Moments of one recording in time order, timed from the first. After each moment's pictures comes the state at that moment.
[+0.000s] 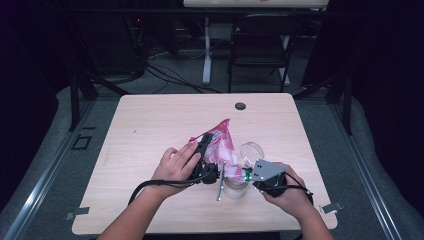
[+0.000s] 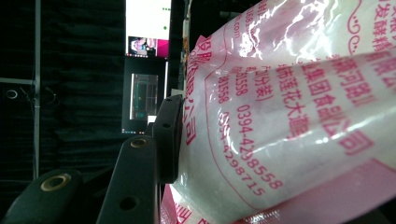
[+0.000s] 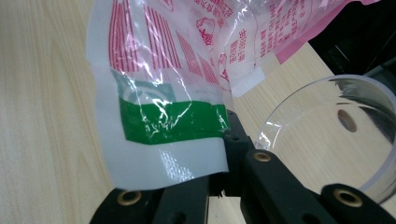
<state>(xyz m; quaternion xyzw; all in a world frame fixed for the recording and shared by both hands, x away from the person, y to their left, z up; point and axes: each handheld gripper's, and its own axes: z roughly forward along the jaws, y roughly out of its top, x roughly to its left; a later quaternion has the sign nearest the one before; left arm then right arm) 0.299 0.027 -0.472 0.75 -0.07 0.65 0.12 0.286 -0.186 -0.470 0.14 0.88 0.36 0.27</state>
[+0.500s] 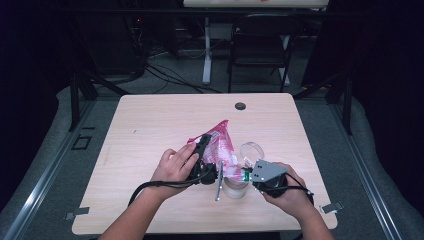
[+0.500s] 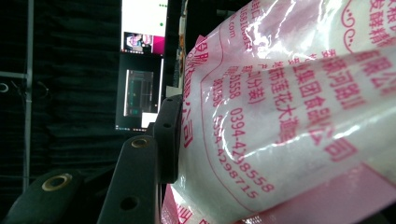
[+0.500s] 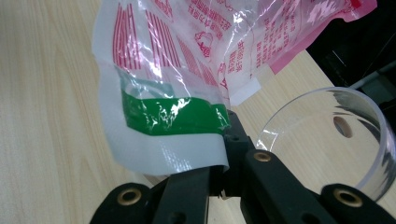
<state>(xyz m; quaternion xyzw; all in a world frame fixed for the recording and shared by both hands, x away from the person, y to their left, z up) 0.299 0.031 -0.475 0.76 -0.05 0.64 0.12 0.281 -0.184 -0.464 0.14 0.88 0.36 0.27</state>
